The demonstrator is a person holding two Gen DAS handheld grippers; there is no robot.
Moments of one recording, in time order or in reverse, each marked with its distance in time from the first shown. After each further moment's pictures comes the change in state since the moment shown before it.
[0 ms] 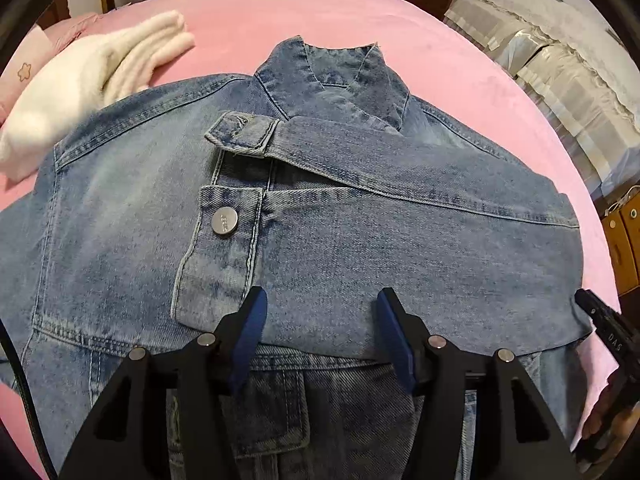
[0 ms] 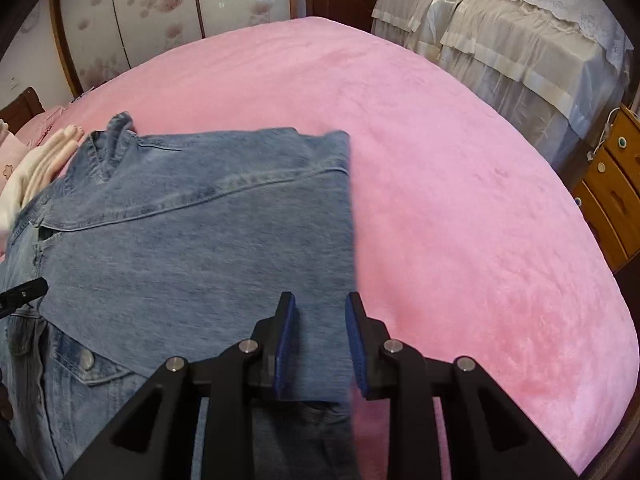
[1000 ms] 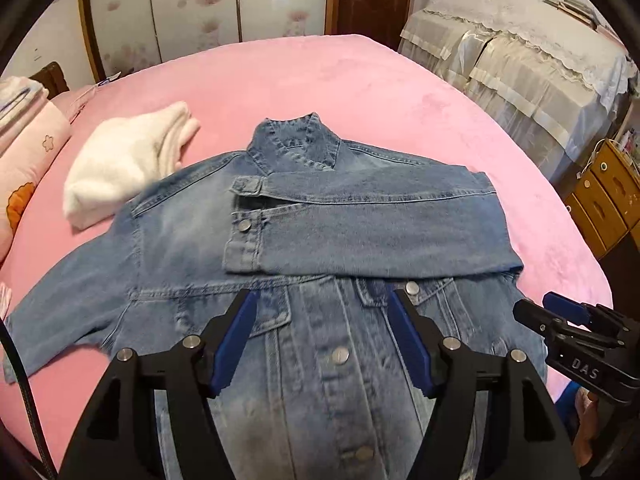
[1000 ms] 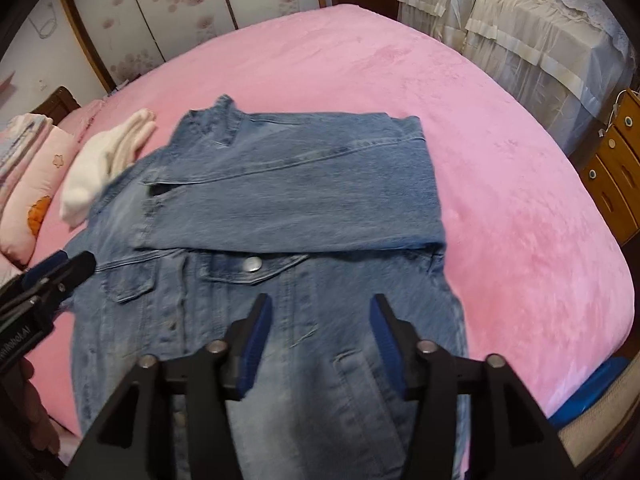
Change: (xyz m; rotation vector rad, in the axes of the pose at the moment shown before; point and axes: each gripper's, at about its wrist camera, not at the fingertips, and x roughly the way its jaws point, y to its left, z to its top) left arm -0.166 -0.042 -0.063 0.177 -0.147 0.049; right arm -0.125 0.077 -0.046 0.024 0.081 0.148
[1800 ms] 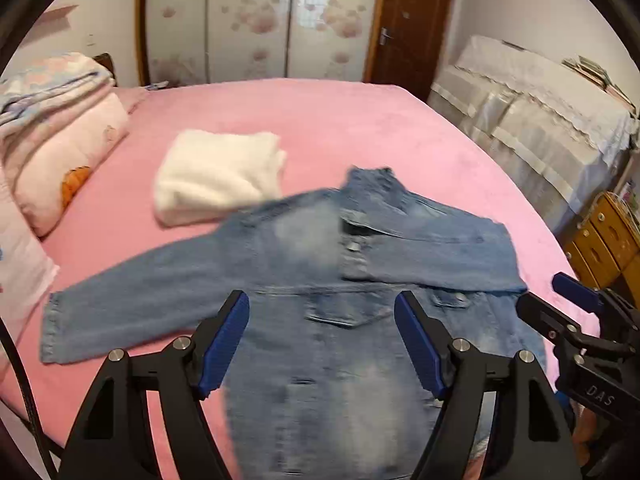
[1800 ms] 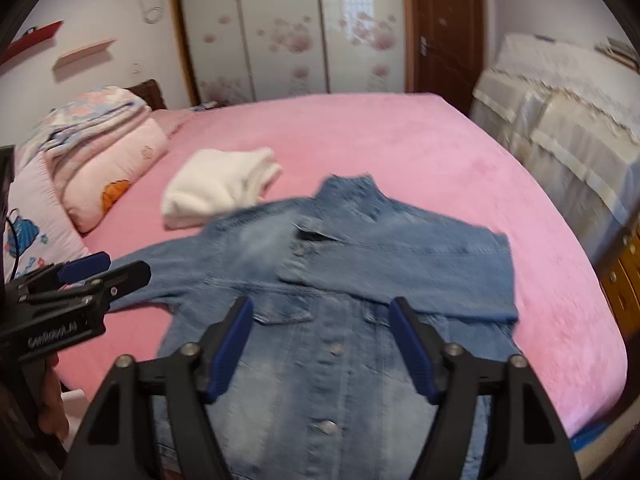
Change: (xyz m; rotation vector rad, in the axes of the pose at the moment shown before) left arm -0.122 0.152 -0.032 -0.116 -0.151 0.034; right arm -0.103 0.174 -0.025 -0.261 -0.267 0.104
